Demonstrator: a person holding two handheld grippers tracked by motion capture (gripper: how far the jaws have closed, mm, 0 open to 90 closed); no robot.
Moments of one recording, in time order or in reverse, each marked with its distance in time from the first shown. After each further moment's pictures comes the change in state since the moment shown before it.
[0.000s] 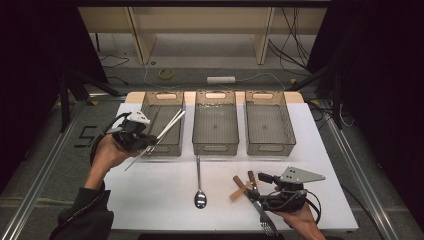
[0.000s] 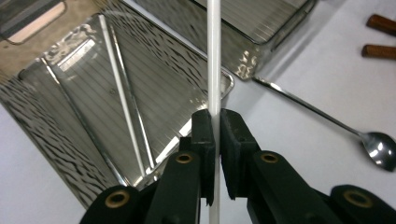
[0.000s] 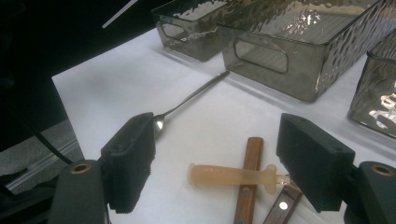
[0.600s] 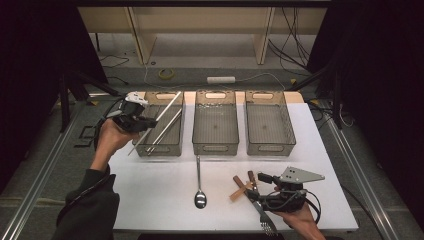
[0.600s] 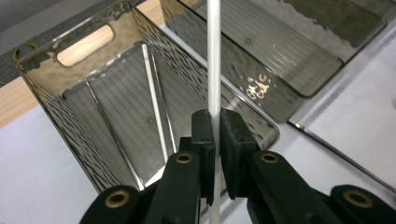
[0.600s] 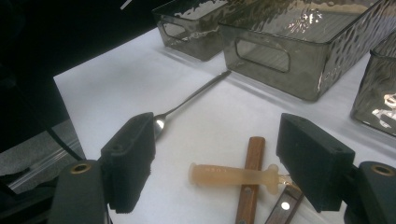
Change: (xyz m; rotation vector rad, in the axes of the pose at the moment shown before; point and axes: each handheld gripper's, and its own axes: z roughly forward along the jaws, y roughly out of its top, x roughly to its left) left arm 0.030 0.029 0.005 -0.062 0.062 -0.074; right arm 0.000 0.000 0.001 0.001 0.006 0.009
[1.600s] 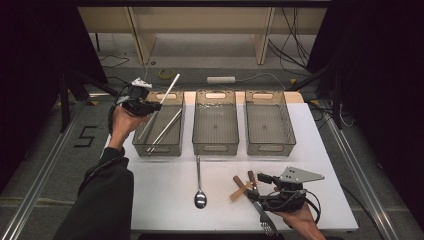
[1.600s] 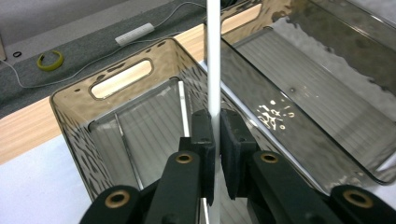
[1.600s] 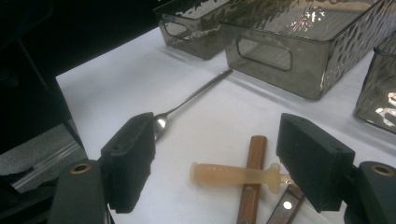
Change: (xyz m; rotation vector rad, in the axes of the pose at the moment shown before) left arm 0.037 0.023 0.042 -0.079 0.066 -0.101; right arm -0.001 -0.001 0.001 0.002 0.008 0.007
